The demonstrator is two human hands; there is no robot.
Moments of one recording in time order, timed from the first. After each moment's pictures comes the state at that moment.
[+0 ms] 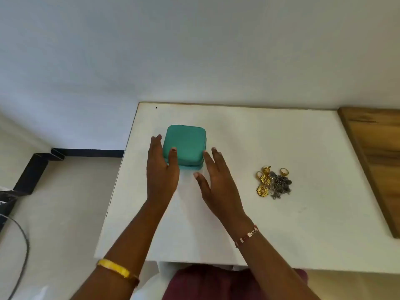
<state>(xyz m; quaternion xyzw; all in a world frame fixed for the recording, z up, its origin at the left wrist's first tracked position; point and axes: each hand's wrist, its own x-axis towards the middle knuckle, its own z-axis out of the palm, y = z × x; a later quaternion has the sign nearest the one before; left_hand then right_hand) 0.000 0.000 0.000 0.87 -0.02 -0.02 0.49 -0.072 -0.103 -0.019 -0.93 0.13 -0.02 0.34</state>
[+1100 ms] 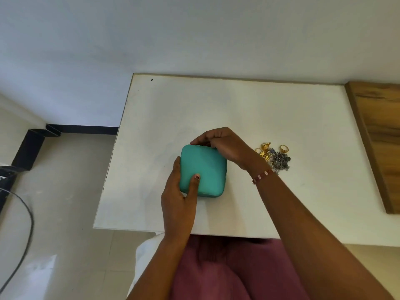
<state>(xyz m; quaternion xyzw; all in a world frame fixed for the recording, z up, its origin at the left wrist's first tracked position) -0.110 0.003 -0.020 0.82 0.04 -0.08 0.56 -0.040 -0.150 0.010 -0.77 0.12 0.16 0.60</state>
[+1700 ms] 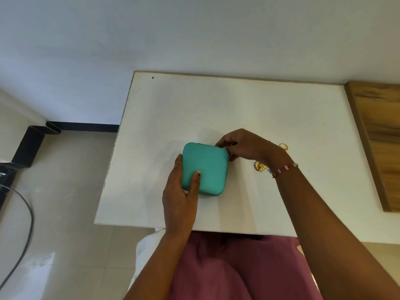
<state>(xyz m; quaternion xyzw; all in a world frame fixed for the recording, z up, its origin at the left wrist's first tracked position) -0.112 0.001 -0.023 0.84 0.02 -0.07 0.54 -0.052 -0.192 0.007 -0.84 0.09 0.25 0.47</state>
